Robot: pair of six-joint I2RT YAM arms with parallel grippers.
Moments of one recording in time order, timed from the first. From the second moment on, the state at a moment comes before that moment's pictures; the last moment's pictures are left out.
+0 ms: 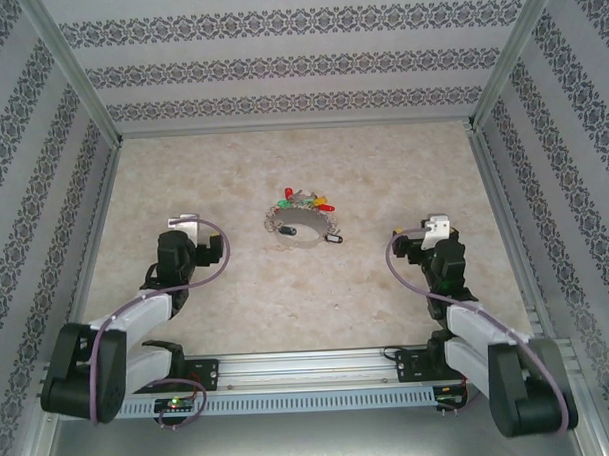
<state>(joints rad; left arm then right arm) -0.13 1.18 0.29 0.38 -0.15 -0.03 0.05 1.02 0.10 0.59 0.04 0.03</state>
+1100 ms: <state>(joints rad) -0.02 1.57 0.40 0.71 -0.08 0.02 0.01 1.53 0.37 0.80 0.06 0.04</state>
